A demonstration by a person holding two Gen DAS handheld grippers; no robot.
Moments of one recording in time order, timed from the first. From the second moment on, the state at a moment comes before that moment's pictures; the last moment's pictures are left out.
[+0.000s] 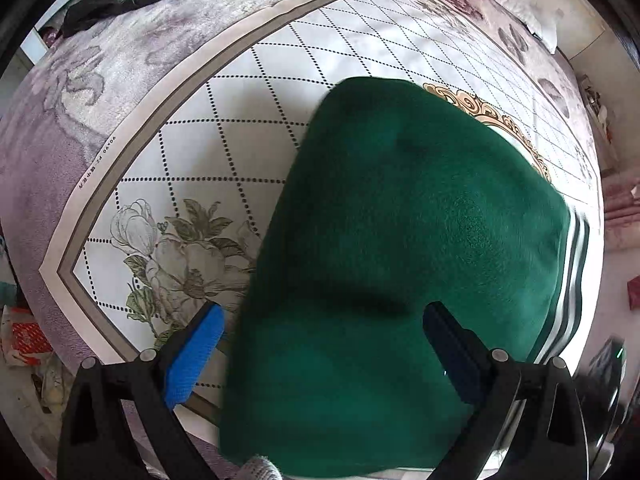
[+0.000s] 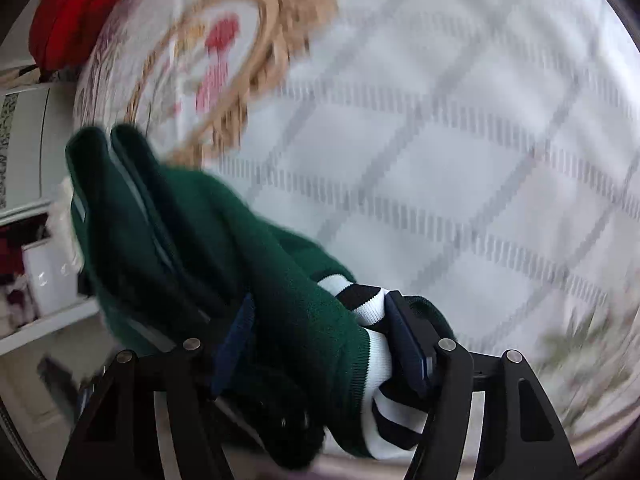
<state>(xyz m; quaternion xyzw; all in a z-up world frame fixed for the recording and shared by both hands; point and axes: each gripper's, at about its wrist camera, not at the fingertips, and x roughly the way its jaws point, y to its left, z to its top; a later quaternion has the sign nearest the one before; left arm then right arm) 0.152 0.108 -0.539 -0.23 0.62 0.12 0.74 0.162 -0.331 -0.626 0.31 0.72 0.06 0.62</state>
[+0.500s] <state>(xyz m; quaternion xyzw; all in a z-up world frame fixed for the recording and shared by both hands) 0.188 0.126 -0.559 -0.20 0.63 0.06 0.75 0.153 -0.280 -0.595 0.27 0.64 0.15 0.71</state>
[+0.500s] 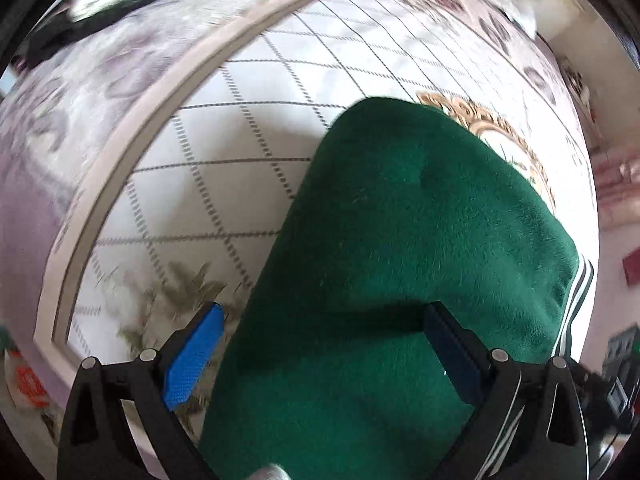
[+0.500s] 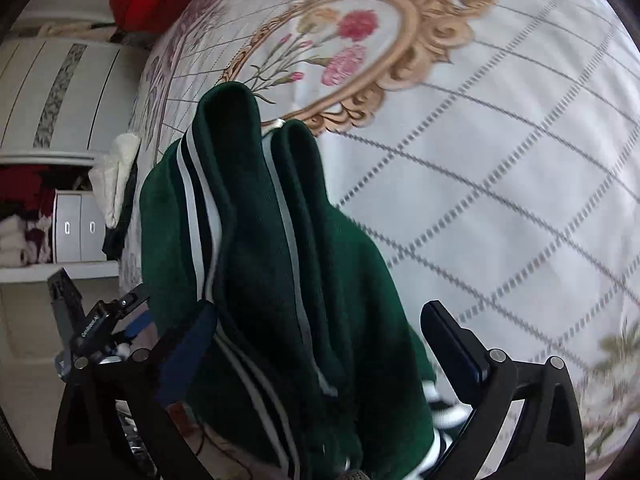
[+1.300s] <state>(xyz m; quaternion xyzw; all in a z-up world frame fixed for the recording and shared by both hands) 0.217 0.091 -0.544 -0.19 0.61 -0.08 0.76 0.186 -0.248 -0.637 0.37 0.67 0.22 0.61</state>
